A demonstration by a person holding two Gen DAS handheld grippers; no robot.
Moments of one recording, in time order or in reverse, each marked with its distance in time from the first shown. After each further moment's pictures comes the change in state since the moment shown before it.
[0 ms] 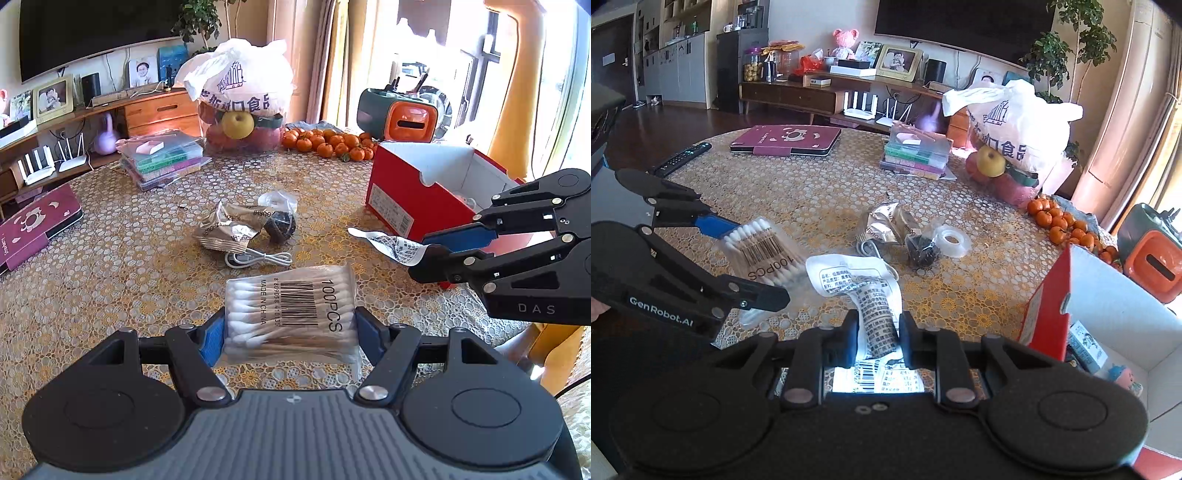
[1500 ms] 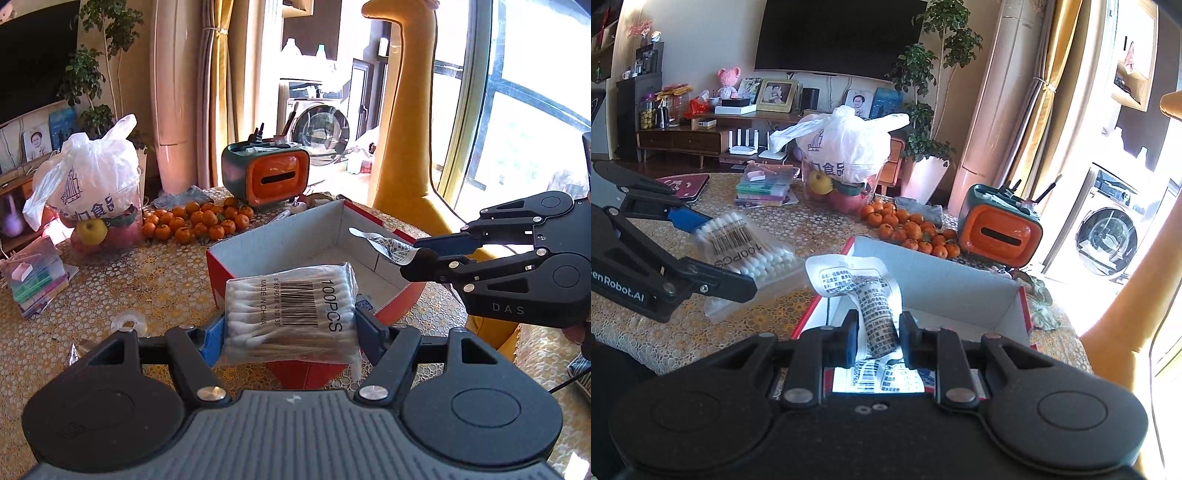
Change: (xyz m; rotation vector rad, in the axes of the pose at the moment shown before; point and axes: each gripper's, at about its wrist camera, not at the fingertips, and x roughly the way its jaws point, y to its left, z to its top) left arm 0.014 -0.145 0.110 0.208 -0.085 -0.245; right arm -0.102 -0.133 -0.038 0.188 -0.081 -0.307
